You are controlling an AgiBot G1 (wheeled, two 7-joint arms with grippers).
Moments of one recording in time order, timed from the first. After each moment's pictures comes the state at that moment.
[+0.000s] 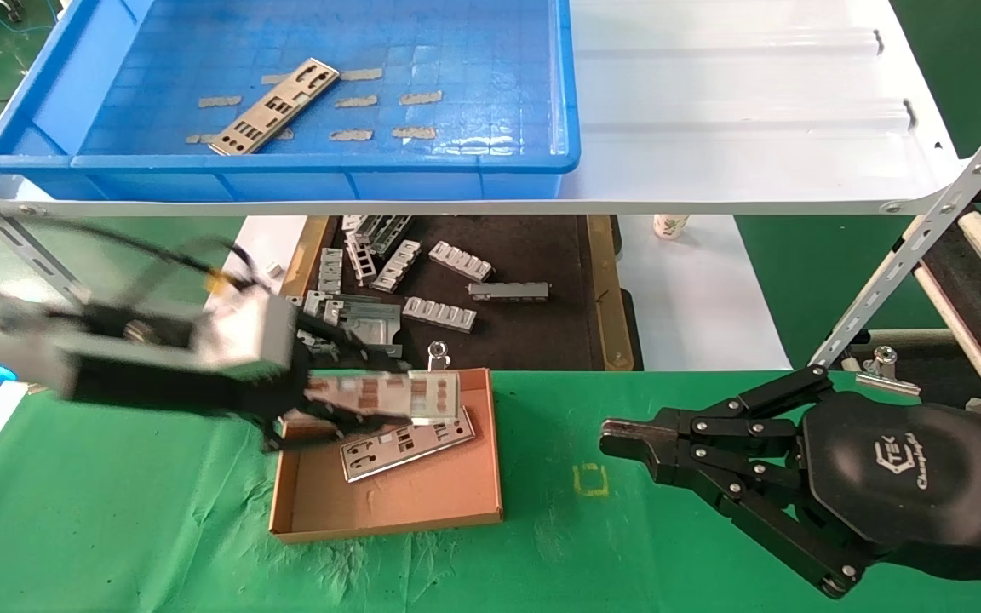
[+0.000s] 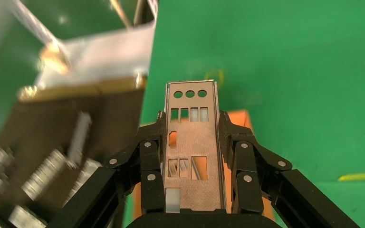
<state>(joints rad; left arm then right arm) -1.67 0.87 0.85 -0.64 1.16 1.44 0.26 1.11 -0.55 -0.43 1.25 -0.62 -1.43 0.10</state>
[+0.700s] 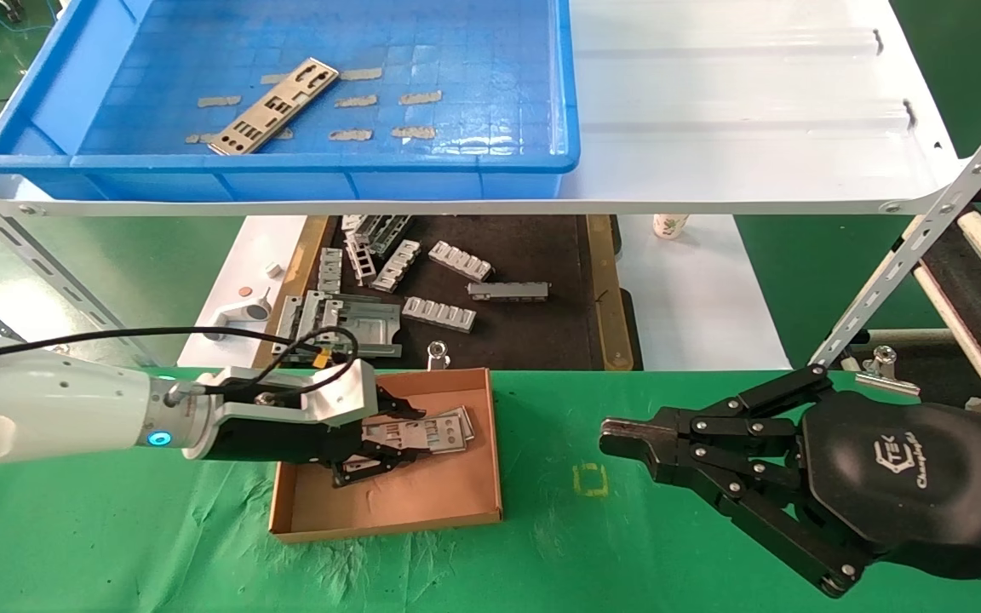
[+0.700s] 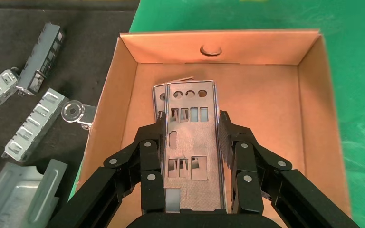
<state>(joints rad) -1.52 1.03 0.89 -0.48 1.23 1.17 0.31 1.11 -0.55 -0.43 1.25 -0.62 -1.43 0.10</state>
